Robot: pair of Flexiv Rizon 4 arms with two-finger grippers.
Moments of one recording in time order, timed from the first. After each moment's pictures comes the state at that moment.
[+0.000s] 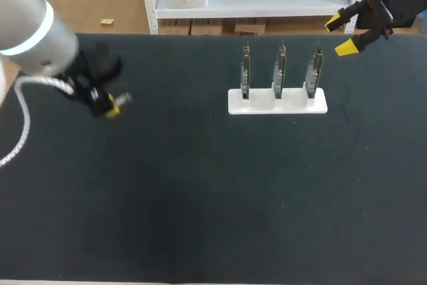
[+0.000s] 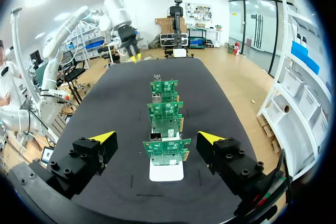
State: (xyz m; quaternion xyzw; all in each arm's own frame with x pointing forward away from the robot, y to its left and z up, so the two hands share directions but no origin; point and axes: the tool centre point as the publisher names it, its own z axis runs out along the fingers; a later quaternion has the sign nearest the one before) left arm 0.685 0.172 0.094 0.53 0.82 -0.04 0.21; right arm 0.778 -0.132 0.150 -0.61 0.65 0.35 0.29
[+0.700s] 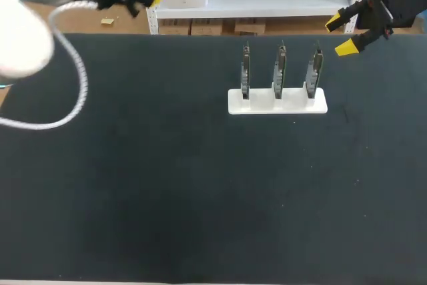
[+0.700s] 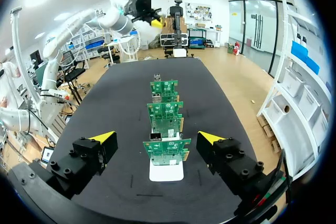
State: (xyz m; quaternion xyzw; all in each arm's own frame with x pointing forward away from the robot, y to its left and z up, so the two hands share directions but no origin) left arm 0.816 0.053 0.246 0.50 0.72 -0.12 0.47; right arm 0.778 -0.132 0.150 -0.61 0.65 0.35 0.29
